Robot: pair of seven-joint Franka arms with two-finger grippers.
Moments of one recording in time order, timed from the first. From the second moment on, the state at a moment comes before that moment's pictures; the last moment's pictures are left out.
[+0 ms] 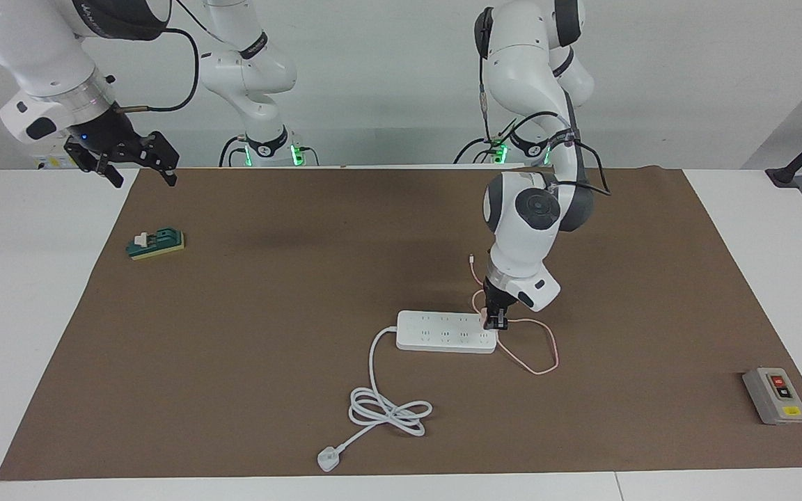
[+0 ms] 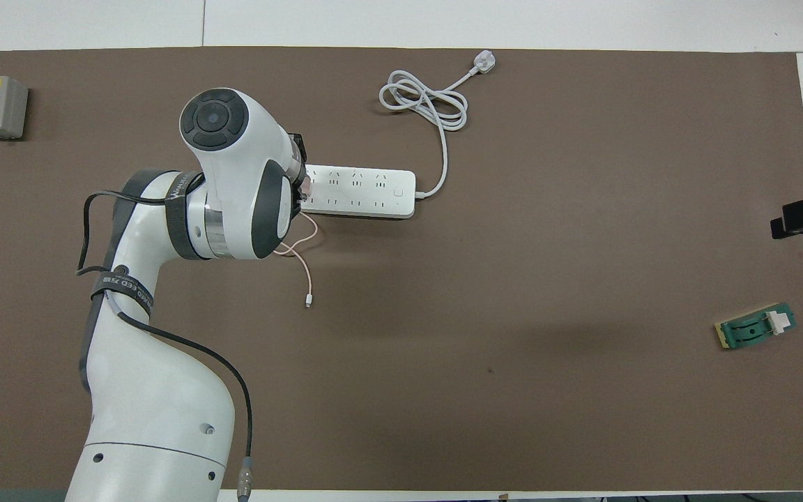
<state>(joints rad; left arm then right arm) -1.04 0.61 0.75 -1.63 -0.51 2.12 -1.51 0.00 -0.03 -0.11 -1.60 0.03 1.50 -0.09</state>
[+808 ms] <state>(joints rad) -1.04 0.57 0.74 -1.67 -0.52 2.12 -1.49 0.00 -0.03 -0.11 -1.60 0.03 1.50 -0.09</state>
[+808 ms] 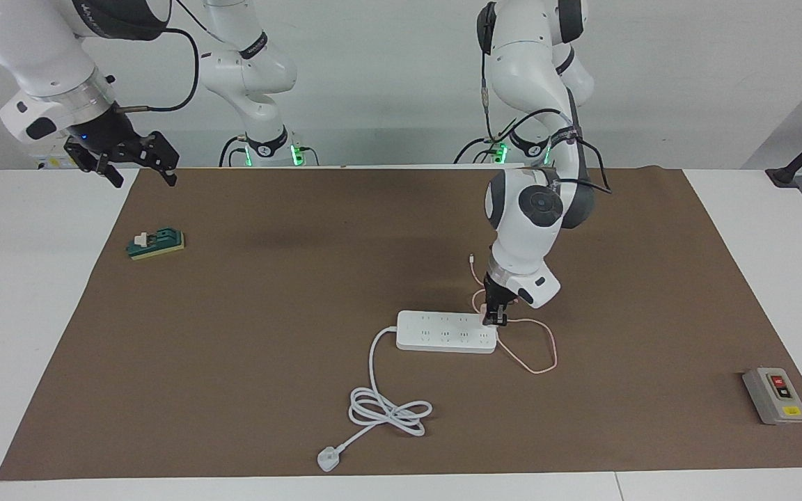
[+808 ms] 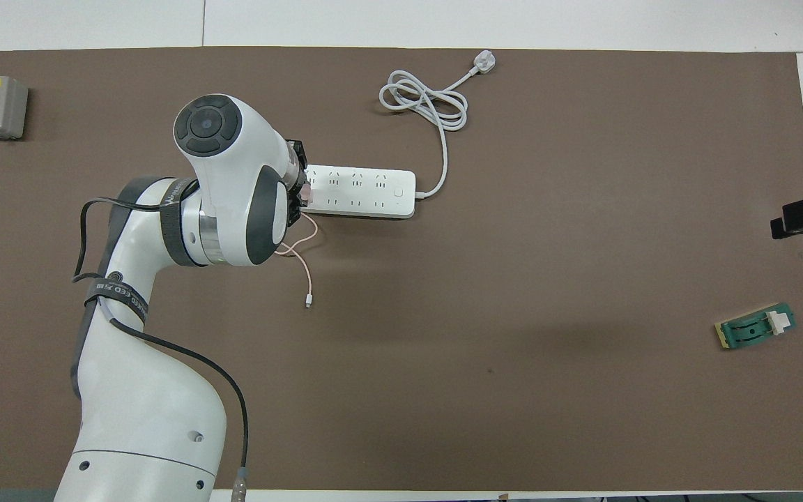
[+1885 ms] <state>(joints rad) -1.08 0.54 0.74 -1.75 -0.54 2.22 -1.48 0.00 -0.03 -0.11 -1.60 0.03 1.50 -0.09</state>
